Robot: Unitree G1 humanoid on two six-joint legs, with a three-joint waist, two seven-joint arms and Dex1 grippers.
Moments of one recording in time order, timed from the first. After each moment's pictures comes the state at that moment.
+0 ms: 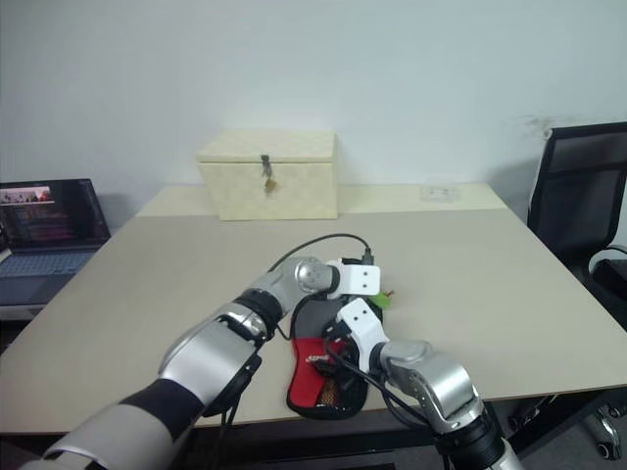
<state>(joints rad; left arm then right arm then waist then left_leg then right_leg) -1.32 0.15 -0.42 1.37 0.54 -0.45 -0.66 -0.49 -0.20 0.32 -0.25 0.27 1.10 0.42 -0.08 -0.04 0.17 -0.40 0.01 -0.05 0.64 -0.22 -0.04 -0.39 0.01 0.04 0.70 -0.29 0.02</state>
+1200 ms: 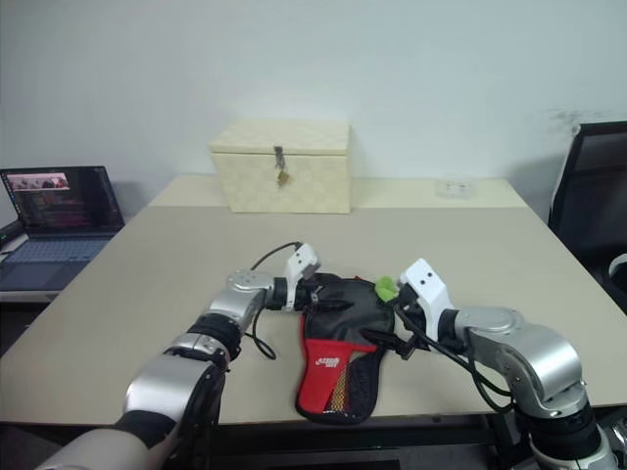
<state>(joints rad) -1.08 0.25 -0.06 1.17 0.07 -0.12 -1.14 -0.52 -0.55 0.02 -0.50 0.50 1.17 0.57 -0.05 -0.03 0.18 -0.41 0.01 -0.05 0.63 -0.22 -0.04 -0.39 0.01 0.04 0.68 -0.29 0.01</state>
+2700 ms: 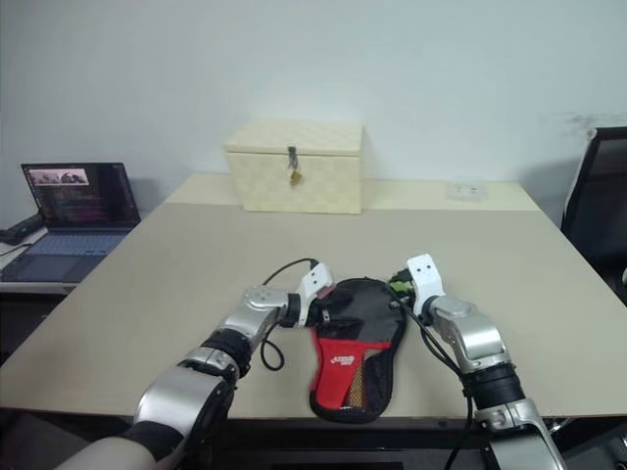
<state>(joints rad) -1.03 0.20 -0.10 1.19 0.08 -0.21 -1.11 -0.67 -0.34 0.04 0.16 0.18 0.80 0.32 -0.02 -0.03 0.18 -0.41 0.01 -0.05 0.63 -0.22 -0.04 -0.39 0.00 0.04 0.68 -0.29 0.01</state>
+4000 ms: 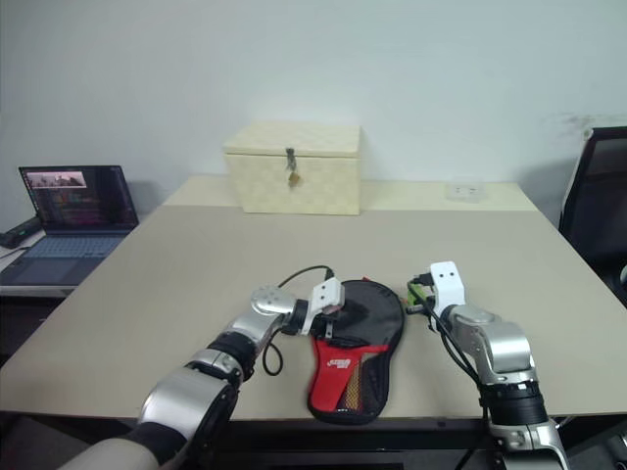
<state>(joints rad) -1.02 0.19 -0.17 1.21 0.11 -0.38 -1.24 -0.53 -0.35 -0.07 -0.09 0.27 1.07 0.26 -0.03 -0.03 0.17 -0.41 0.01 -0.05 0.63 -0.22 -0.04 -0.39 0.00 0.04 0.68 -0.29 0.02</state>
